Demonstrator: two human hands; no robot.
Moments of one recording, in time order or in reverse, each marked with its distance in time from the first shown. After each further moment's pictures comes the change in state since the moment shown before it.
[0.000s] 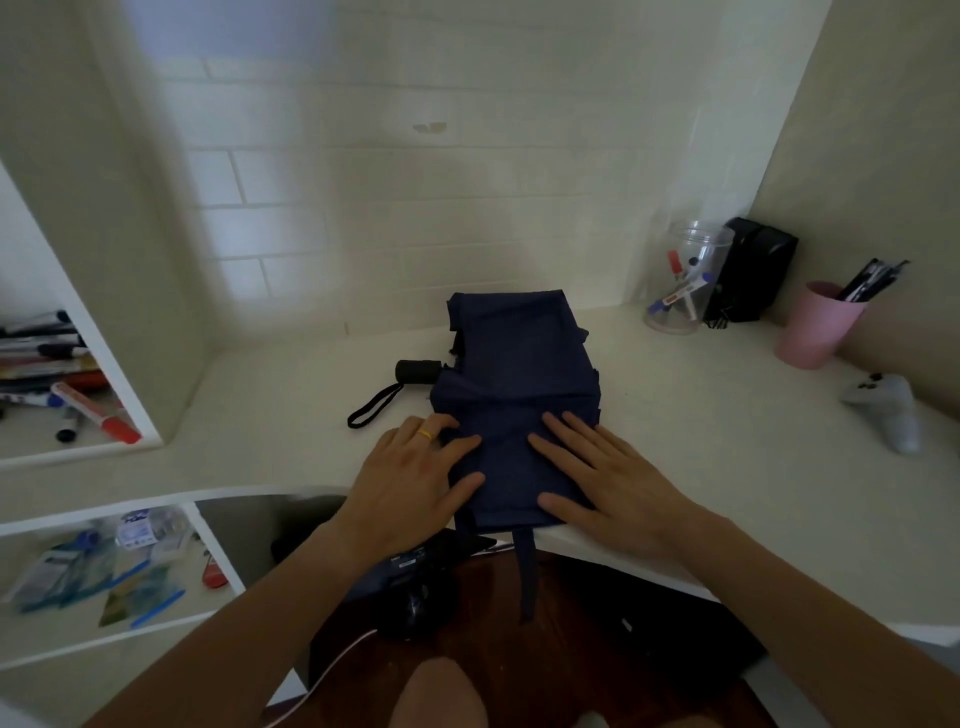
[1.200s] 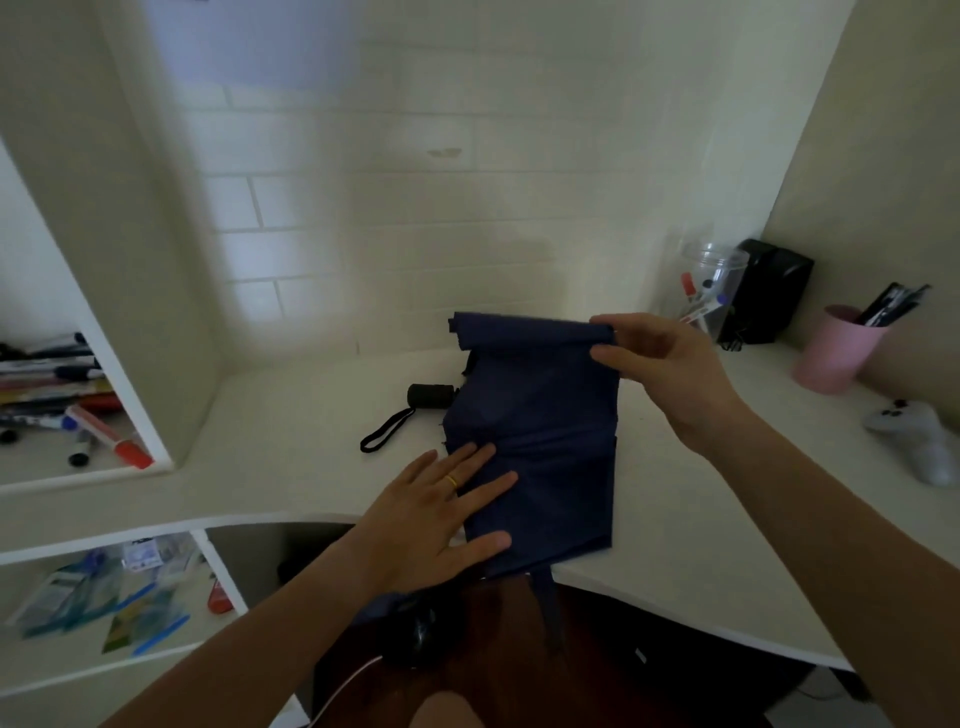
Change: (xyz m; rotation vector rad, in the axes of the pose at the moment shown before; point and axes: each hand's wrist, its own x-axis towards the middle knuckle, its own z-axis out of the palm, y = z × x) left_hand -0.002 -0.008 0.001 0.013 -0.257 0.167; right_hand 0.048 0.016 -0.113 1.280 0.597 0.223
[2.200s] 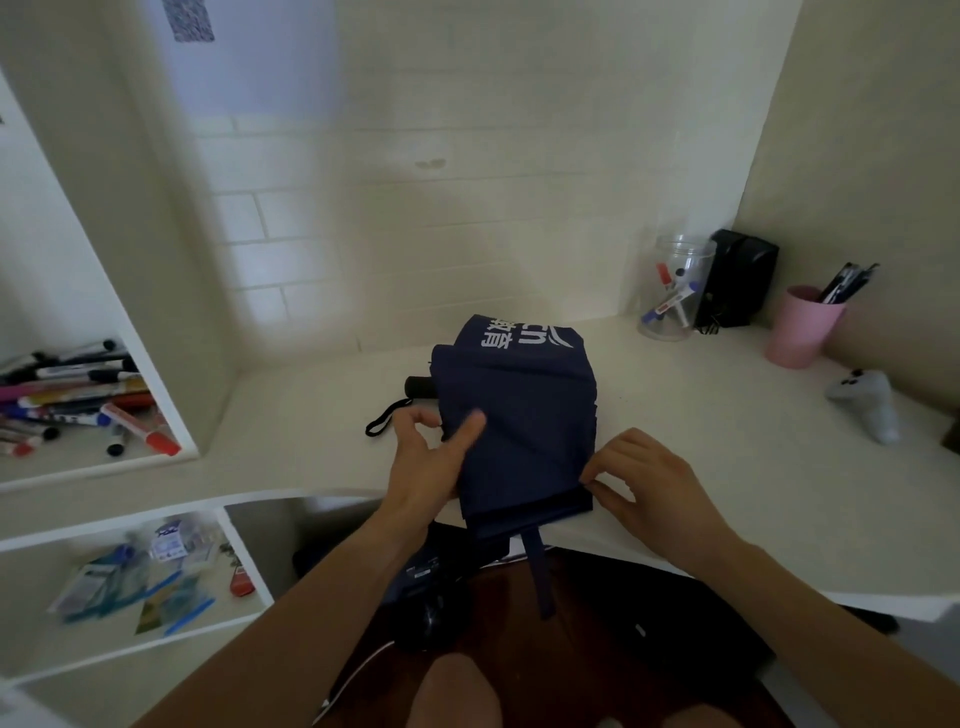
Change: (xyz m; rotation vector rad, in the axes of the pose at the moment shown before) left_hand 0.005 0.060 -0.055 -1.523 0.434 -0.788; right_hand -0.122 0.069 -0.017 -0.942 -0.133 -0.589
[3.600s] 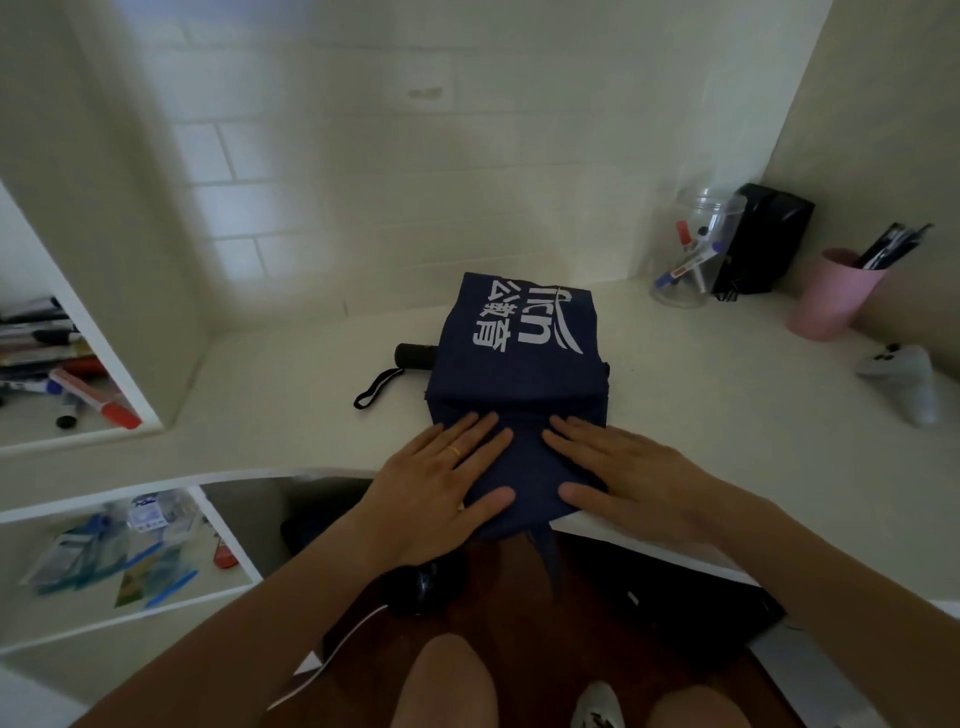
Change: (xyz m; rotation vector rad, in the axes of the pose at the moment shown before) left_hand 0.030 -0.059 -0.028 1.514 -0.387 0.739; right_hand 0.031 0.009 0.016 -0.072 -0.766 0.141
